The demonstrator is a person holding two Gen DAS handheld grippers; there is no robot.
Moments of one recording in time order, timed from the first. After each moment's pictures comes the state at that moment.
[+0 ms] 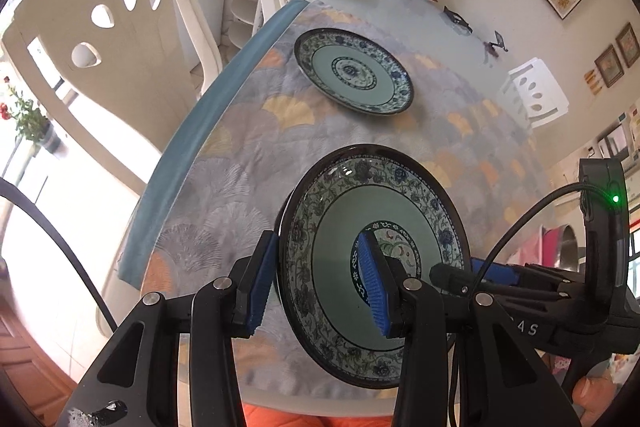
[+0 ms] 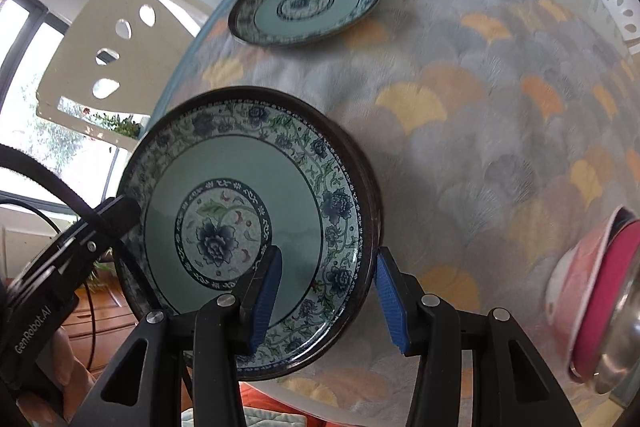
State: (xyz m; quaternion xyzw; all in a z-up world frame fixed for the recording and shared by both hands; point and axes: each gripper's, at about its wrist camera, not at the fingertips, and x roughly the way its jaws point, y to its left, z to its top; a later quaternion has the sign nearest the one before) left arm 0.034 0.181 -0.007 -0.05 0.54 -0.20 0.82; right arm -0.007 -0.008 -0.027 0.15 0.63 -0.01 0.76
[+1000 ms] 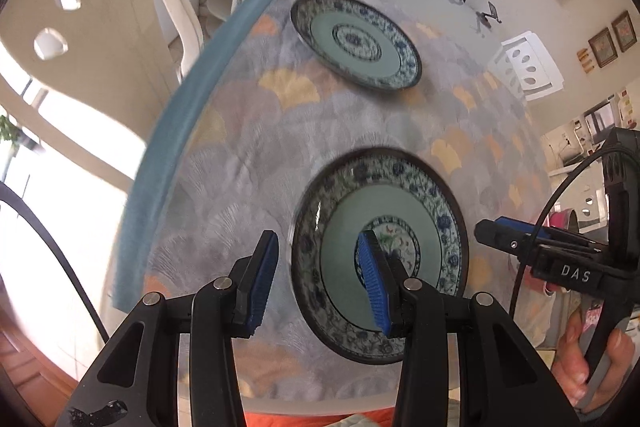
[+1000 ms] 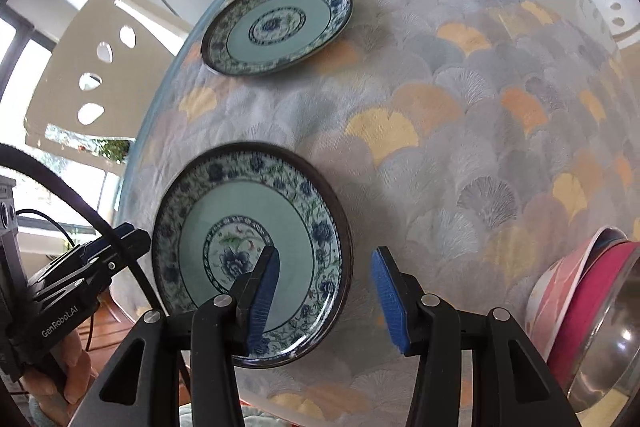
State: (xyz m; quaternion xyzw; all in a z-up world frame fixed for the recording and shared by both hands) left arm 0.070 0.190 -0.025 -0.04 0.58 -0.24 0.78; right arm 0.012 -0.037 -0.018 0.17 0.62 -0.03 0.77
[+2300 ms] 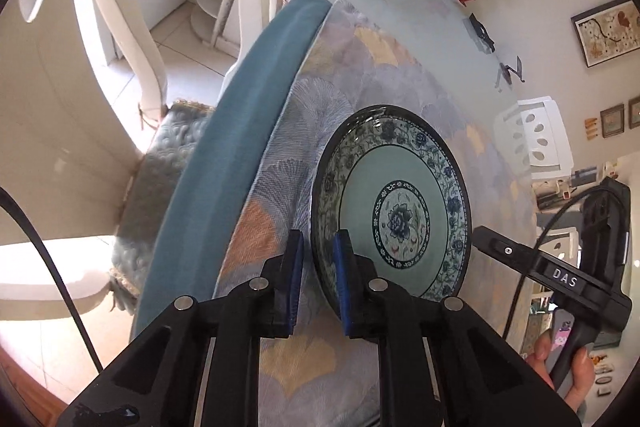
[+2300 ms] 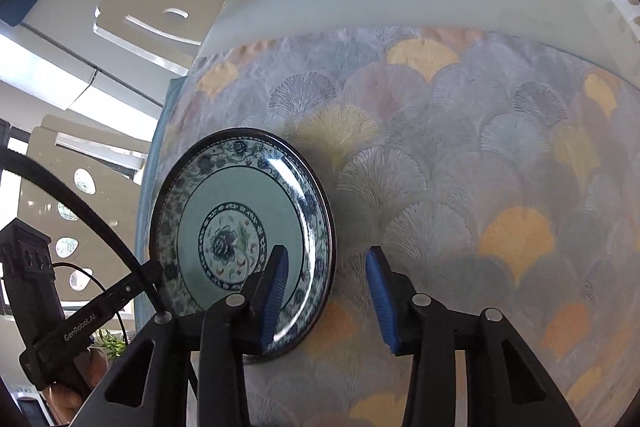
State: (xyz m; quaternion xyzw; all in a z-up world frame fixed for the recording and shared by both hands) left arm 0.276 0.142 -0.078 -0.13 0.61 -0.25 0.73; right arm 0.207 -0.118 -0.051 0.26 0.59 -0.06 0.77
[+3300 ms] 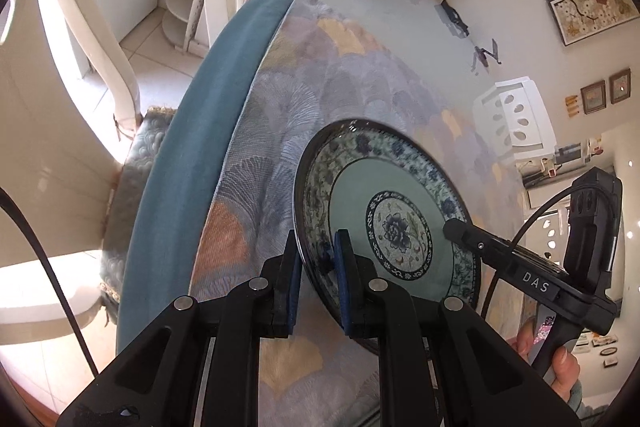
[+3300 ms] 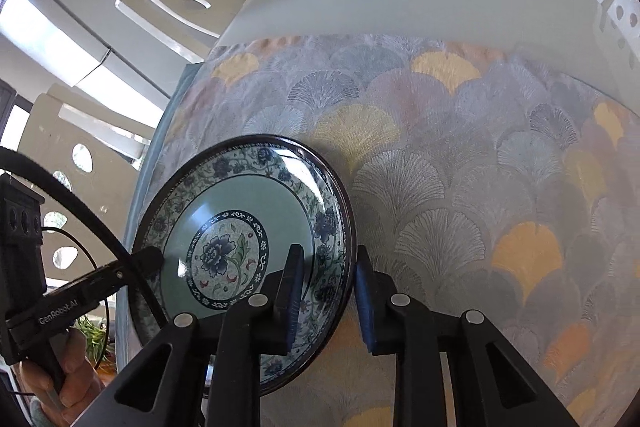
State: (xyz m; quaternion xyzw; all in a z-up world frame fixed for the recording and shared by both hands) left arm 0.274 0.133 -0.070 -0.12 0.60 -0.30 0.73; right arm 0.205 -0.102 -0.050 0.20 0.57 -0.05 0.80
